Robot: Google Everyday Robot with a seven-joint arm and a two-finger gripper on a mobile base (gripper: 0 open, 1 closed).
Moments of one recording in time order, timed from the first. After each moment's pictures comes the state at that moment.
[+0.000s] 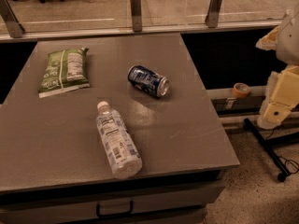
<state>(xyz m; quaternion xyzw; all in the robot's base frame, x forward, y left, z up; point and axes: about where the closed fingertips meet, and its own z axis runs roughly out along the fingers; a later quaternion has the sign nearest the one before) 0.438 -0.217 0.977 -0.60 0.78 -0.03 0.16</state>
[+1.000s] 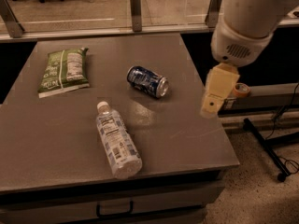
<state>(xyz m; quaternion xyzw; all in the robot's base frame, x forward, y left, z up) 0.483 -0.147 0.946 -0.58 0.80 -0.04 0.12</state>
